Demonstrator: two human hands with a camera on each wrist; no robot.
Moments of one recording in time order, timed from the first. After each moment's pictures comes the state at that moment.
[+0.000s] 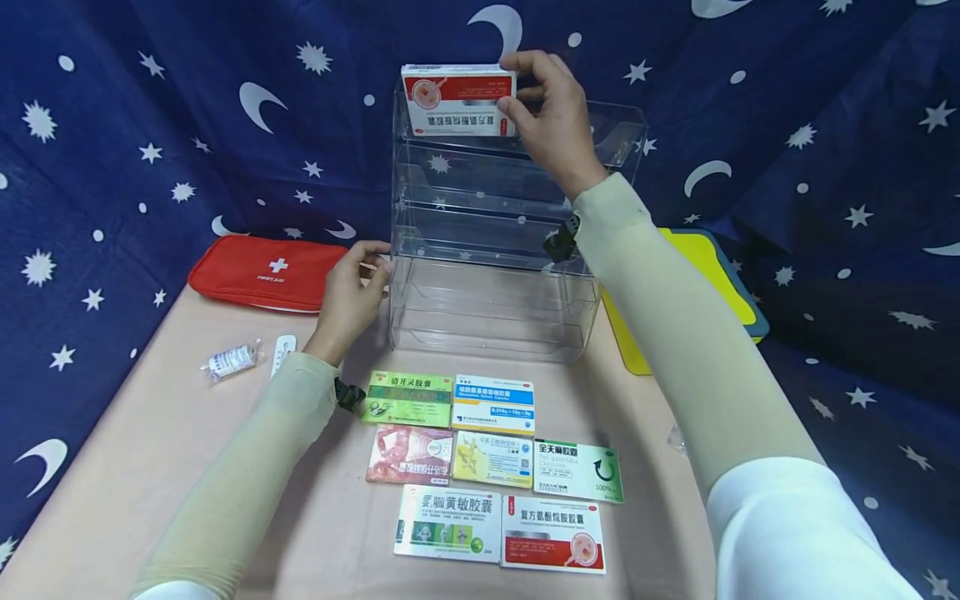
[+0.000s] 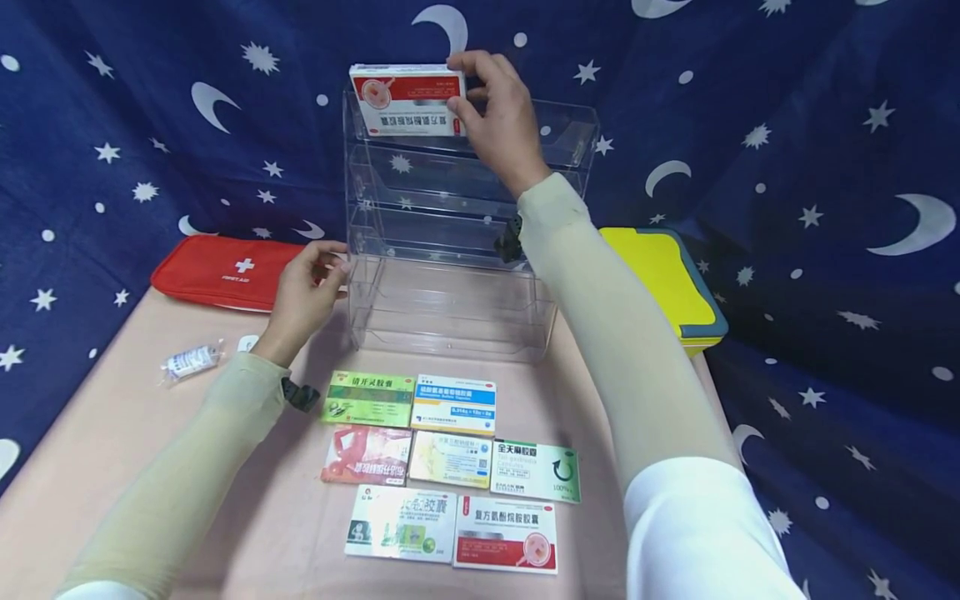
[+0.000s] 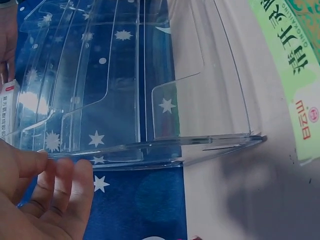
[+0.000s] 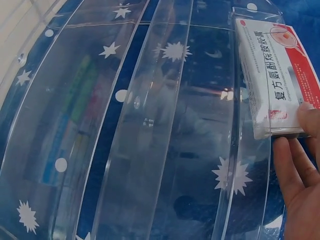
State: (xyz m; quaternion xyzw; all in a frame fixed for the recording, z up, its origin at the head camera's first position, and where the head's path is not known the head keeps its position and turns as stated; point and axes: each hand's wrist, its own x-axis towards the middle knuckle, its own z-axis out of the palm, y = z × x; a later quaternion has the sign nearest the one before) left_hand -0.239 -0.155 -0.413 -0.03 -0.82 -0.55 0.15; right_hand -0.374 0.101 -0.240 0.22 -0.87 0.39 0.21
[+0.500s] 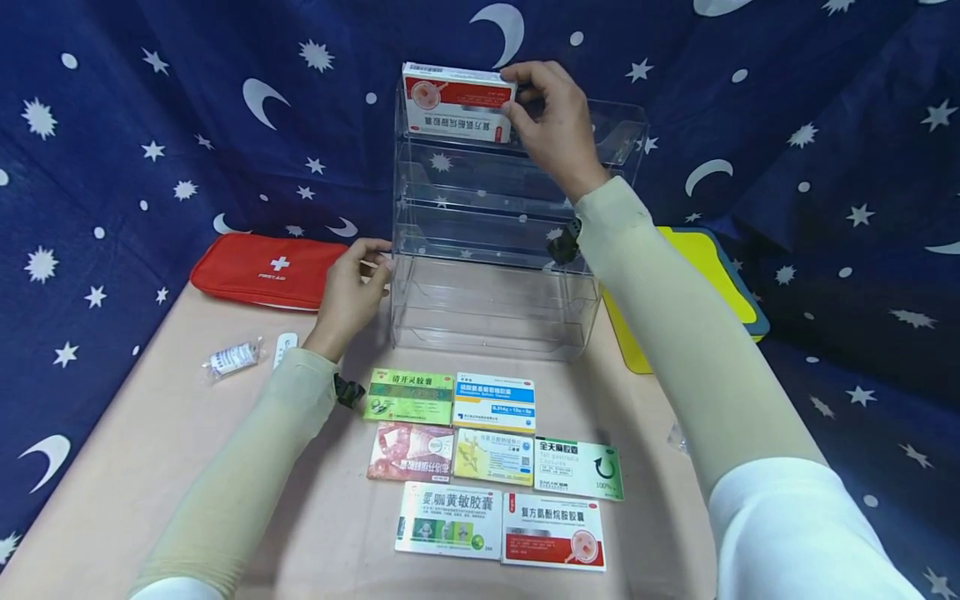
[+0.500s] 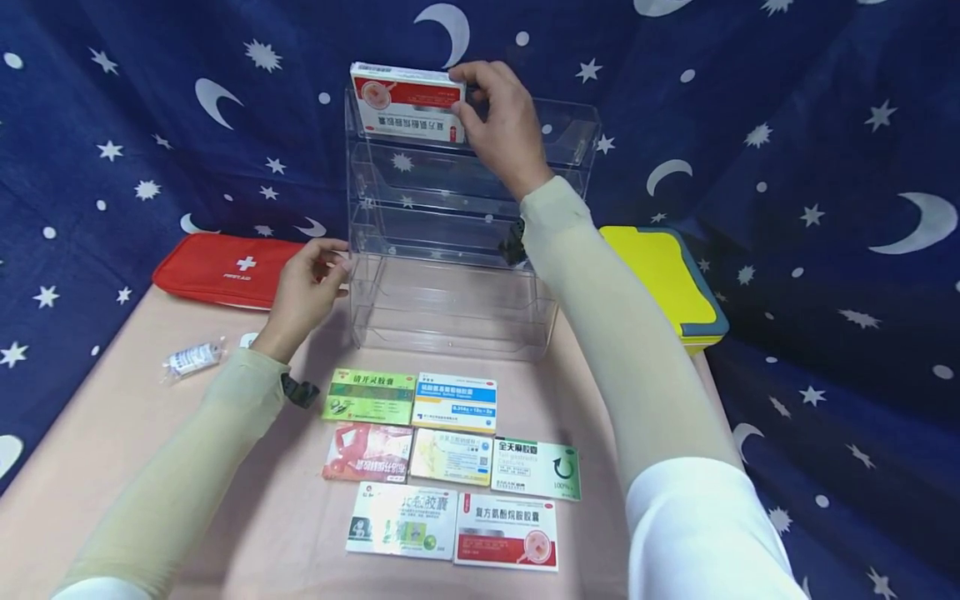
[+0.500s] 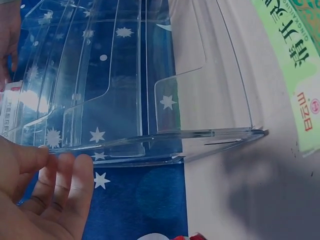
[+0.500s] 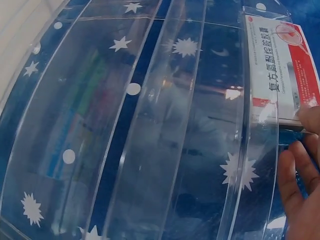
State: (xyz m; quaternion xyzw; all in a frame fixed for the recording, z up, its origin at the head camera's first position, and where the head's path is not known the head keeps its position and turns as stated) left_hand -0.239 -0.157 -0.411 -0.04 -0.81 -0.56 0.14; right_hand -0.371 0.103 -0.244 0.22 -0.88 0.36 0.22
